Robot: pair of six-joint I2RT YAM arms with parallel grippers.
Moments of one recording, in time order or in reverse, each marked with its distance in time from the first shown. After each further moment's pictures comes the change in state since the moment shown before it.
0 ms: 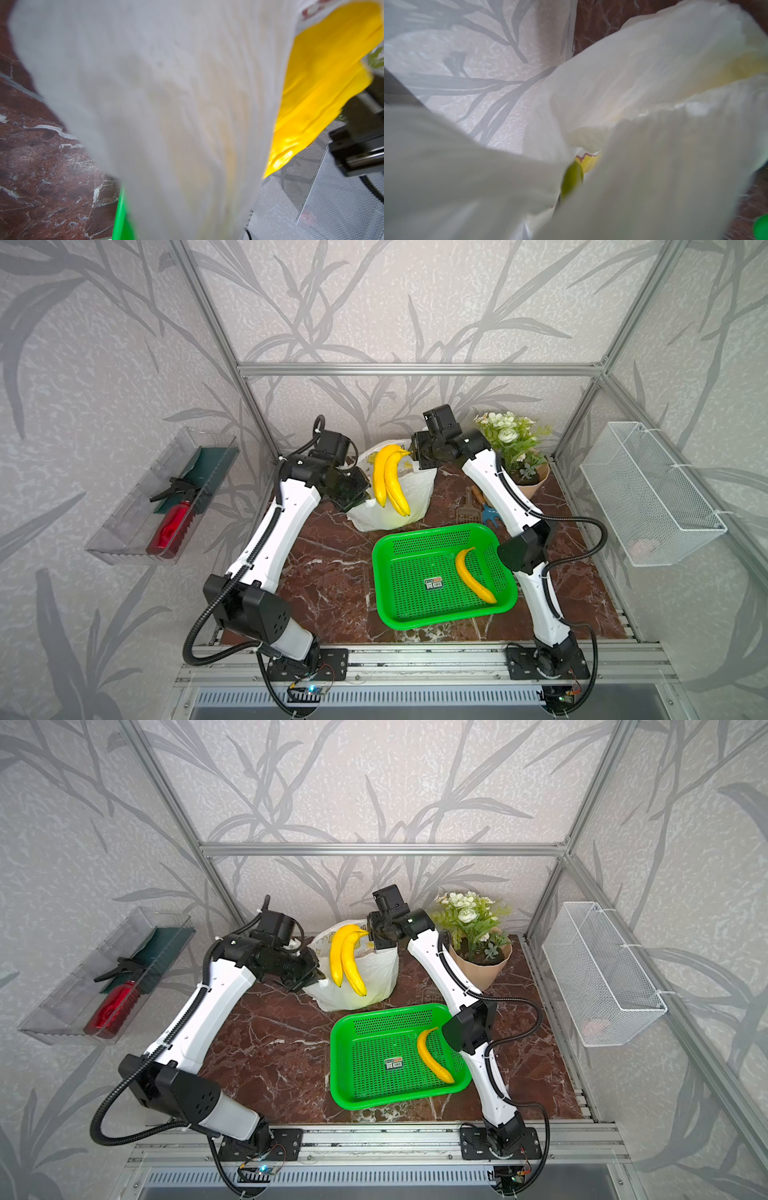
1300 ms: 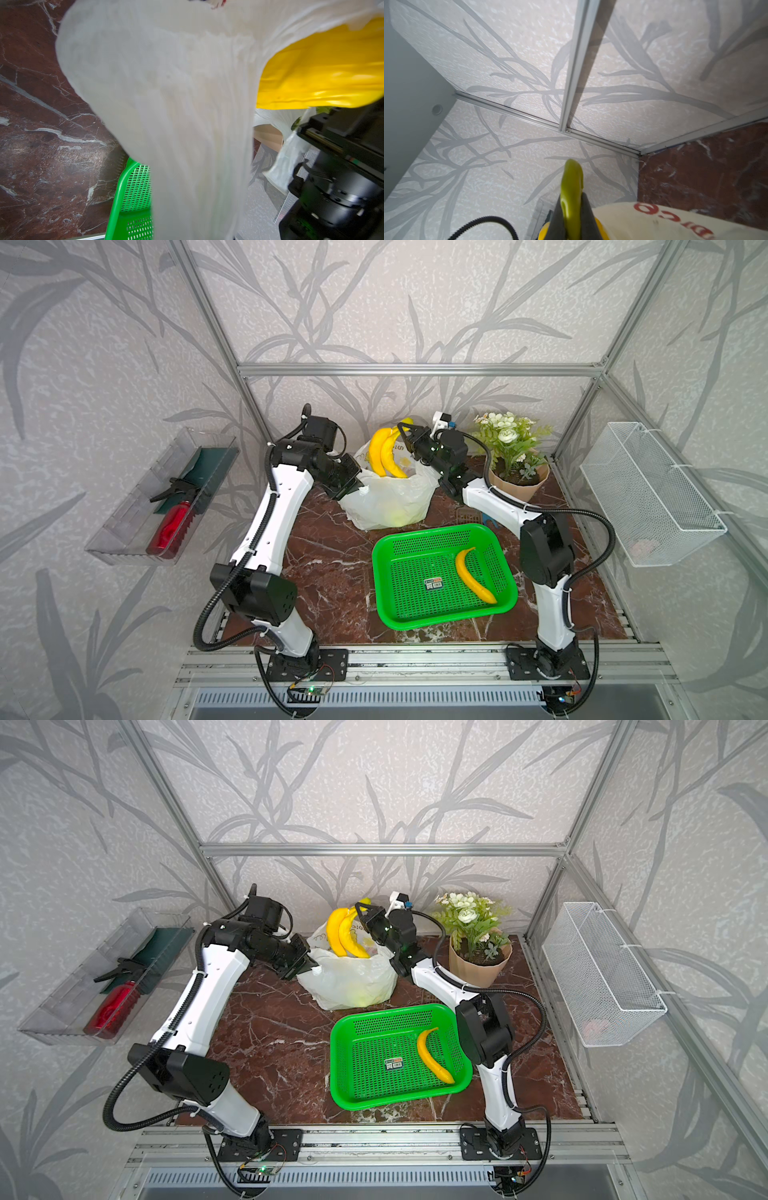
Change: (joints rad) left arm 0.064 0.106 0.198 -0.115 0.069 0.027; right arm -0.019 -0.198 -0.823 1.476 -0.054 -0.567
